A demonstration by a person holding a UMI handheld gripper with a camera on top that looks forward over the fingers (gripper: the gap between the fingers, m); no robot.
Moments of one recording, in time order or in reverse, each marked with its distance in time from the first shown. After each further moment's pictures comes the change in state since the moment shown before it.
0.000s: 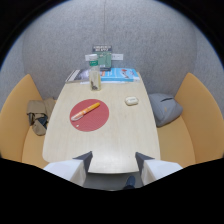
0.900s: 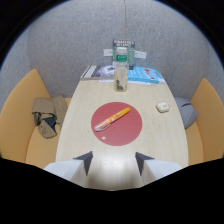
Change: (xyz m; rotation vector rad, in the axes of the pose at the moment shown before) arm -0.106 -0.026 0.071 -0.015 -0.081 -0.043
